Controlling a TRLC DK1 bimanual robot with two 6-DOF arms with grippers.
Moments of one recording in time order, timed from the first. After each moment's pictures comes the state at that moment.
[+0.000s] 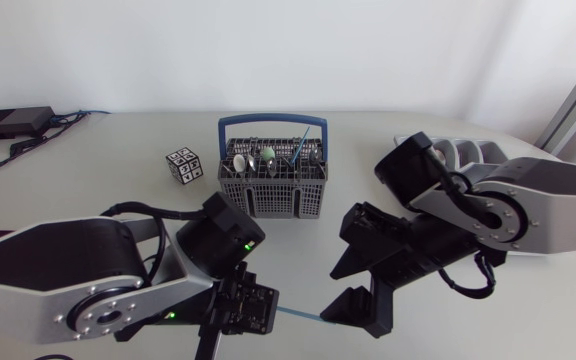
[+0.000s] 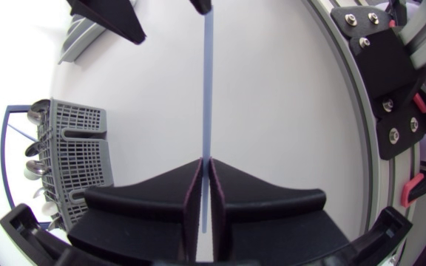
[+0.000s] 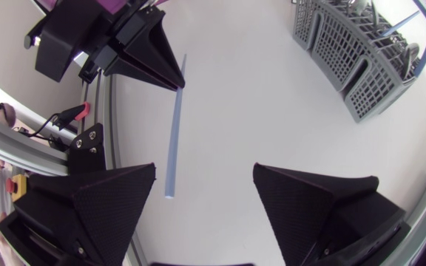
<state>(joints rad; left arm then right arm) -0.95 1.41 0.76 -0.45 -0.05 0.91 0.58 1.39 0.80 -0.62 -0.51 -0.47</state>
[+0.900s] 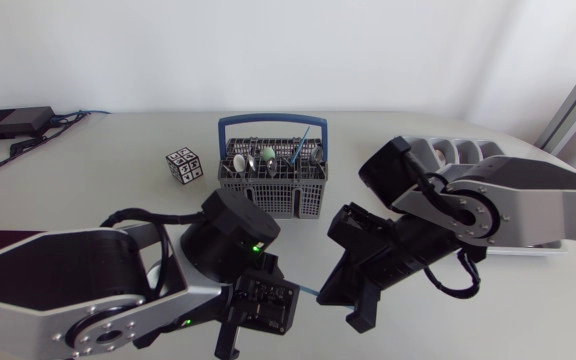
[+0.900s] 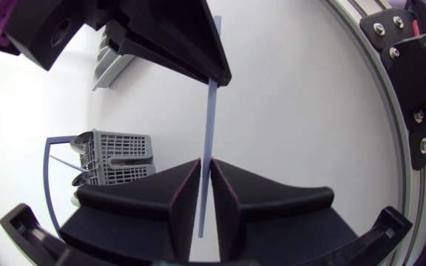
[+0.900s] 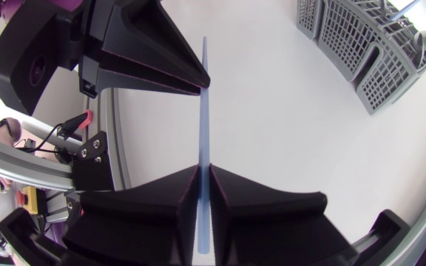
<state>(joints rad) -1.00 1.41 0.76 -0.26 -0.16 1.01 0.60 1.45 0.82 -0.61 -0.53 -0.39</state>
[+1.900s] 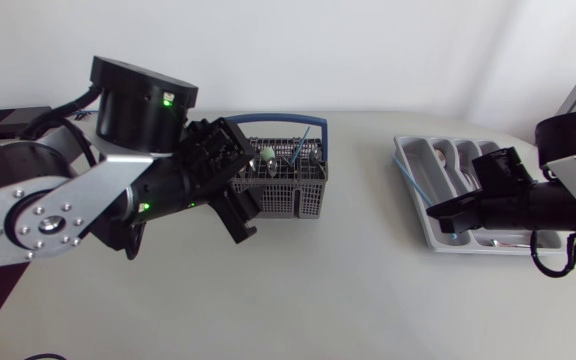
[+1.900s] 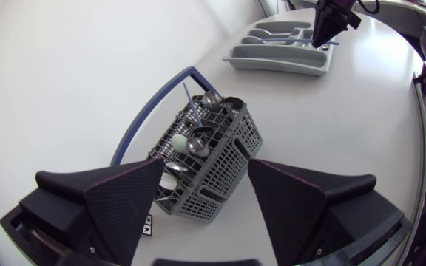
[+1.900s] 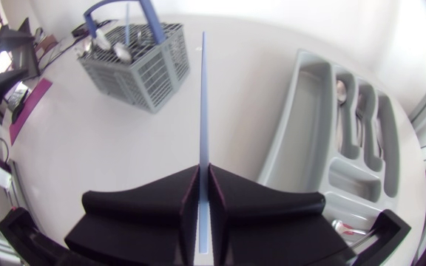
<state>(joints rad) -0.71 1.33 0.89 -0.11 -0.17 0.54 -0.11 1.28 0.71 -0.33 -0.43 -0.32</state>
